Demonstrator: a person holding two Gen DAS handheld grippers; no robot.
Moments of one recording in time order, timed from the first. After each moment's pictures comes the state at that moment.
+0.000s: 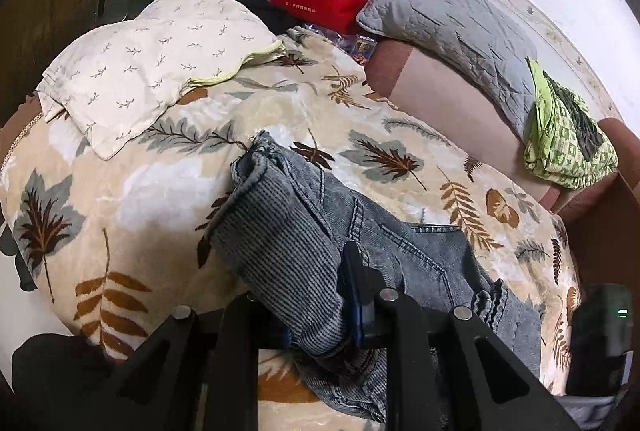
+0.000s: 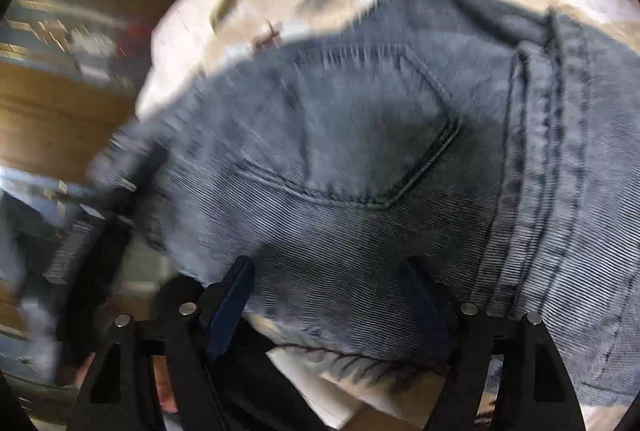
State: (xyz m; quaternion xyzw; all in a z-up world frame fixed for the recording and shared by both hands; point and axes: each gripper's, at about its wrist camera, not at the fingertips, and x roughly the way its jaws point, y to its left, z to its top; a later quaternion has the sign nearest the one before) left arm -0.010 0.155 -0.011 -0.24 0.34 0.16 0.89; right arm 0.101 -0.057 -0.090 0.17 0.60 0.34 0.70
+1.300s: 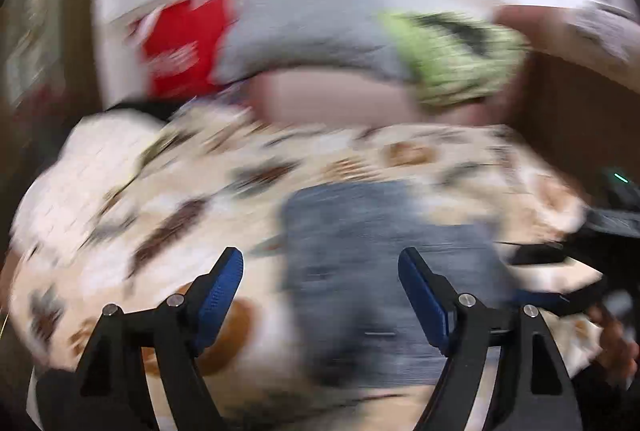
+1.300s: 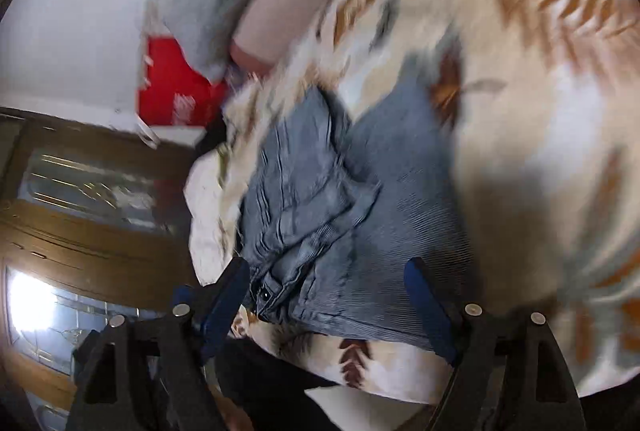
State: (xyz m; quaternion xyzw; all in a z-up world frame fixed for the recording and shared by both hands) left arm -0.013 0.015 0.015 -0.02 0.31 0.08 0.95; right arm 0.100 -0.263 -0.090 0.38 0.53 0.26 0.71
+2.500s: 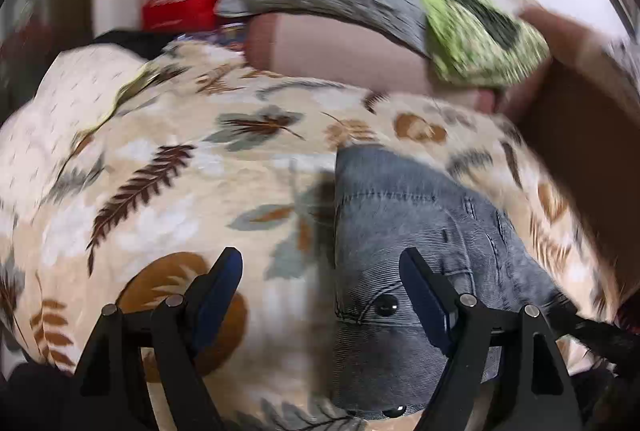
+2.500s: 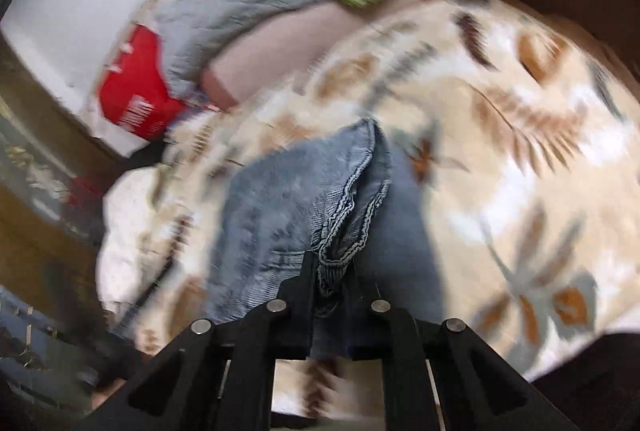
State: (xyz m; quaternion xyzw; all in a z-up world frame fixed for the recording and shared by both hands) left arm 0.034 0.020 -0.011 -0.07 0.39 0.02 0.92; right arm 0.034 -0.255 -0.054 0.23 0.46 0.09 0.85
